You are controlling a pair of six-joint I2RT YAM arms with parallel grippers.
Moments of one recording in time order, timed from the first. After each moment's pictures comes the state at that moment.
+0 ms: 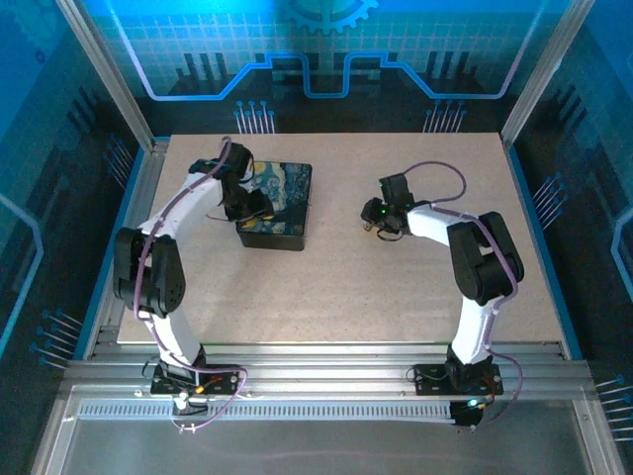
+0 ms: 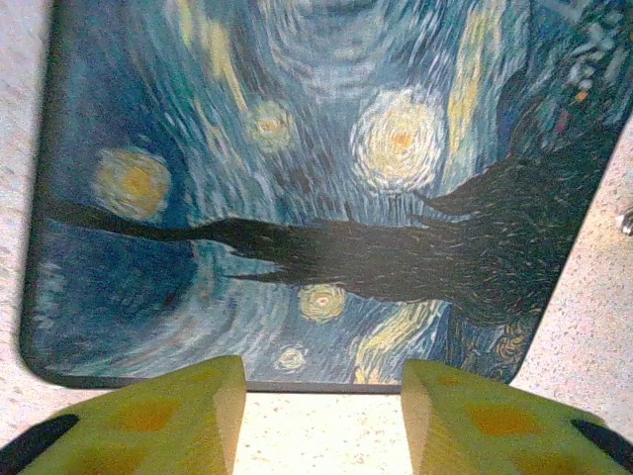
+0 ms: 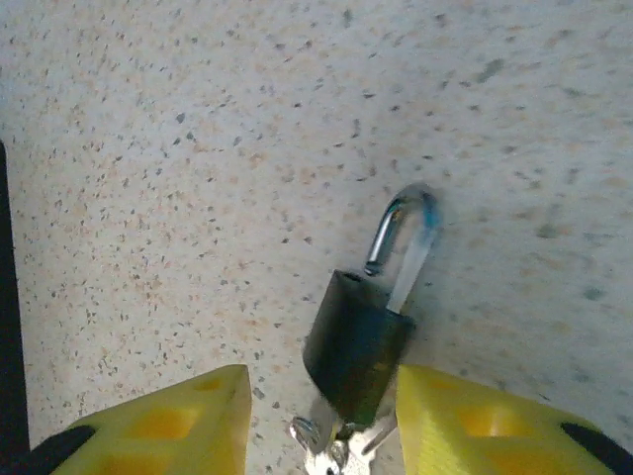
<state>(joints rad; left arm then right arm) -0.16 1.75 1.48 -0.96 0.23 -0.50 0.30 1.87 1.13 -0.18 -0.06 0.67</state>
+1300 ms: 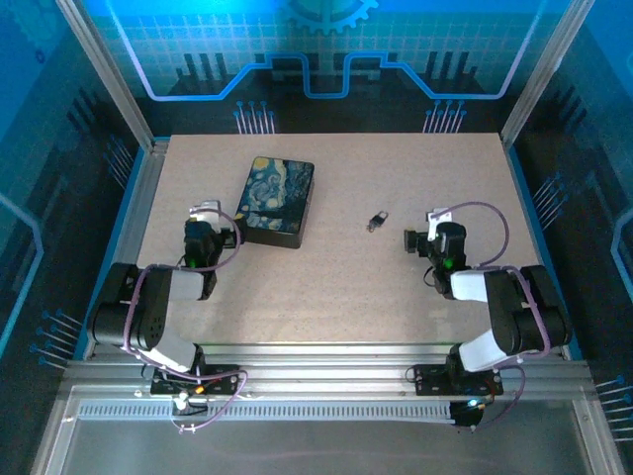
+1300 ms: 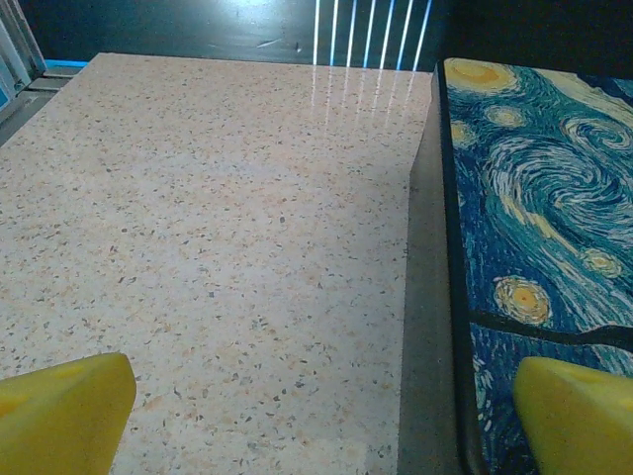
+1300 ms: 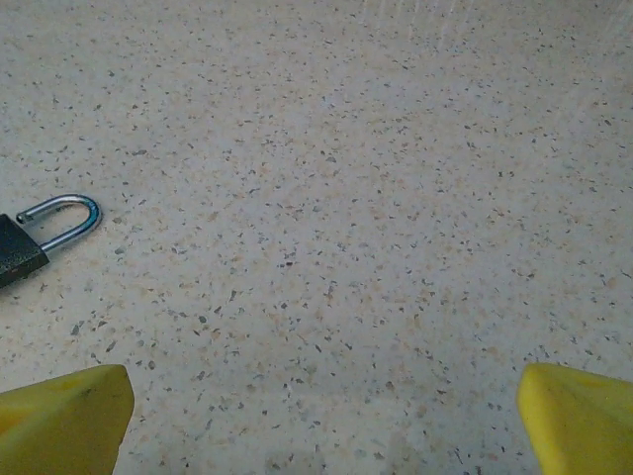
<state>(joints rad) -0.04 1.54 0.39 0.82 -0.10 -0.11 0.09 1.51 0.40 0.62 0.14 -0.02</state>
